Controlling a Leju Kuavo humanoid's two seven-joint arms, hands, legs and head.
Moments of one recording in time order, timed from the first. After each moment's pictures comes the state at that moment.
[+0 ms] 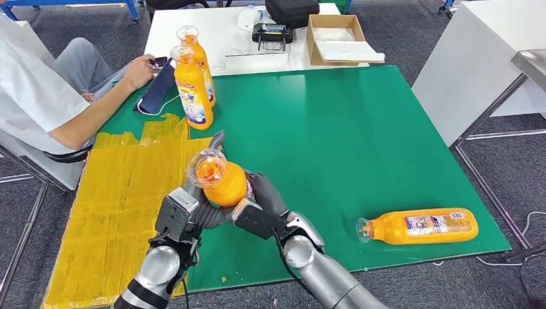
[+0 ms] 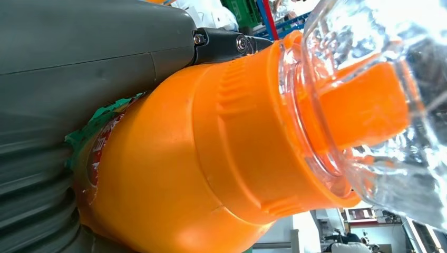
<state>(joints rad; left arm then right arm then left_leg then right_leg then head) -0.21 -0.07 -0.55 -1.49 -0.12 0.14 -0.33 -0.38 0.20 0.68 -1.05 0.35 -0.11 -0.32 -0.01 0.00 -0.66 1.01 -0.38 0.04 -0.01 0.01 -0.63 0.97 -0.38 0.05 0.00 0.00</state>
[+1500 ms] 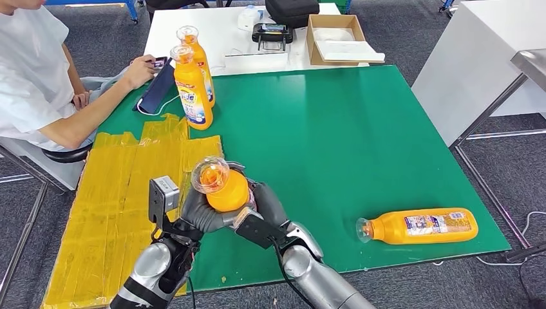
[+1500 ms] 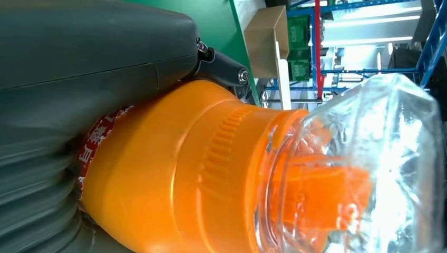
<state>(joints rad) -0.20 -0.08 -0.52 -1.45 0.22 -0.09 -0.28 -0.34 0.20 0.68 -1.01 0.33 -0.18 -0.35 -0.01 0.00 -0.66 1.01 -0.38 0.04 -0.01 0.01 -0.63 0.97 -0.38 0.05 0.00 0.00</state>
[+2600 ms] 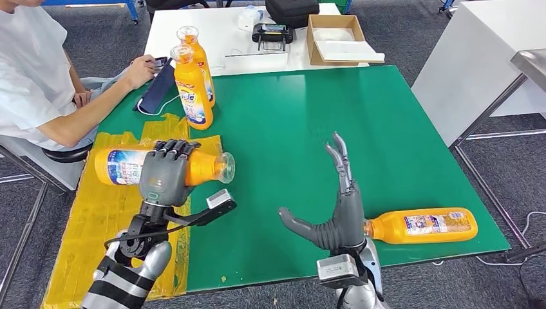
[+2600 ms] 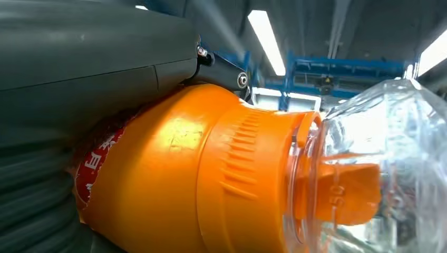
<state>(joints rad) -0.28 -0.01 -0.42 -1.41 -1.39 0.44 0.03 -0.01 0.06 0.47 -1.78 0.44 -0.42 -0.45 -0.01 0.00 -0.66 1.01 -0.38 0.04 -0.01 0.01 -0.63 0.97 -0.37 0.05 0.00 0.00</state>
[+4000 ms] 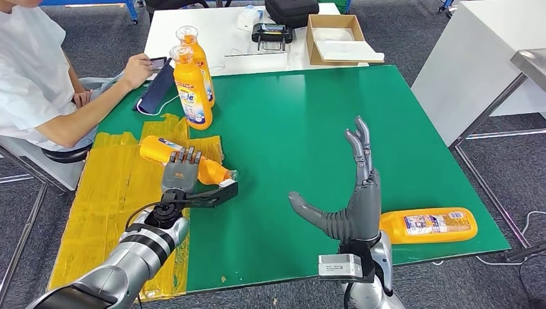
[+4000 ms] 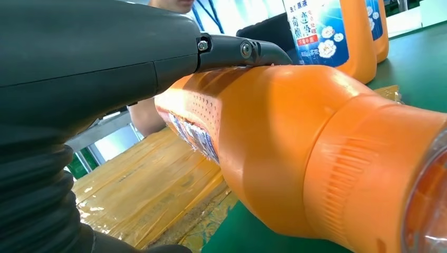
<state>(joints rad) -0.64 -0.13 -0.38 -0.53 -1.45 0.28 0.30 -0.06 0.03 0.48 -1.84 0.55 -0.52 -0.37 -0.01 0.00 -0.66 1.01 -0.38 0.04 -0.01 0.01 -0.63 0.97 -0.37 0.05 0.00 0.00</state>
